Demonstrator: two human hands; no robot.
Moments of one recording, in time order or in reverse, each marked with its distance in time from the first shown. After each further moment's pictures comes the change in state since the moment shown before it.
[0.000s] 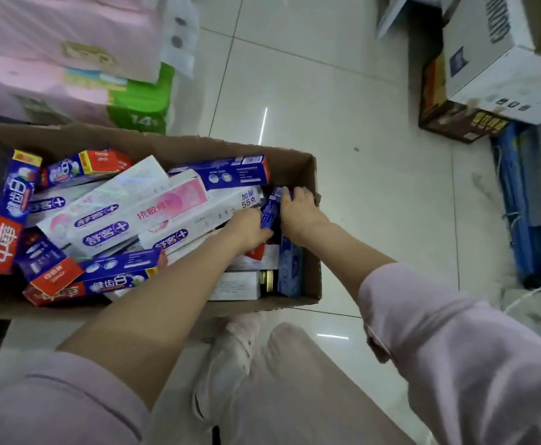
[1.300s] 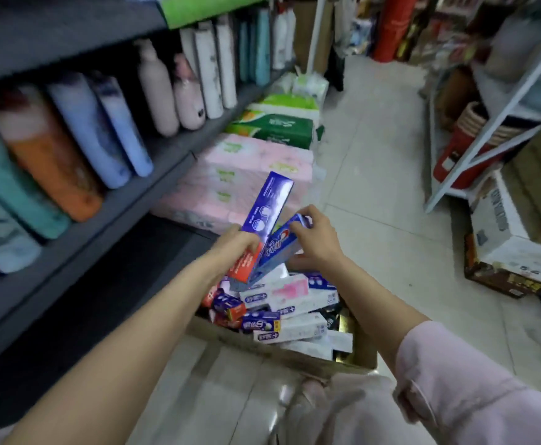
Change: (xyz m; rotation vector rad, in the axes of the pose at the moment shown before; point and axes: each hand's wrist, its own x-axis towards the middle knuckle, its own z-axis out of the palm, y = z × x) left_hand -0.345 -0.009 -0.214 -0.786 0.474 -0.094; right_hand -0.231 -0.185 -0.192 0.924 0.397 -0.345
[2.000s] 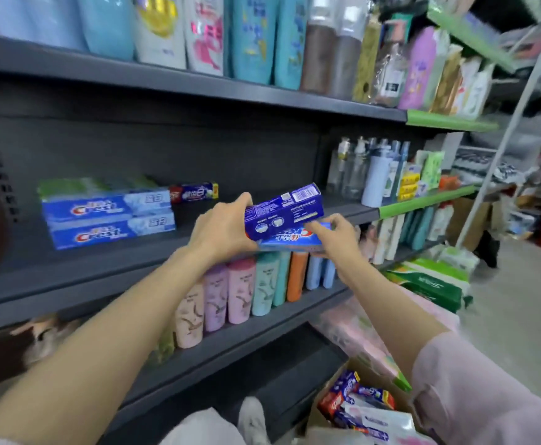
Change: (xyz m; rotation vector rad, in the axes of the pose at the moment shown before) left_hand -0.360 0.052 -0.286 0.798 1.009 0.362; right_hand -0.191 -0.336 0.099 0.424 -0.343 -0.441
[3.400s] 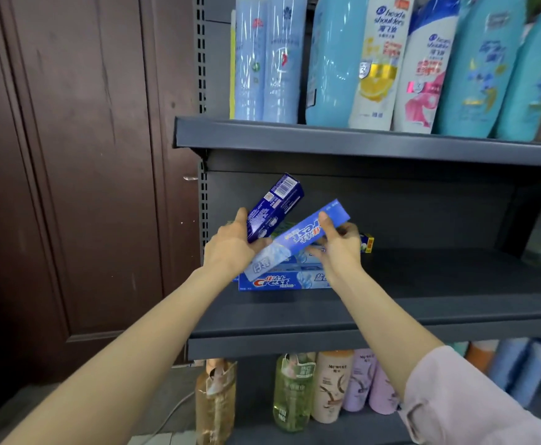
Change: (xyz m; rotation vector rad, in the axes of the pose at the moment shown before) left_hand -0.015 -0.214 -0.123 0.055 0.276 -0.520; right_hand 0.013 -0.076 0.299 0.712 -0.405 0.101
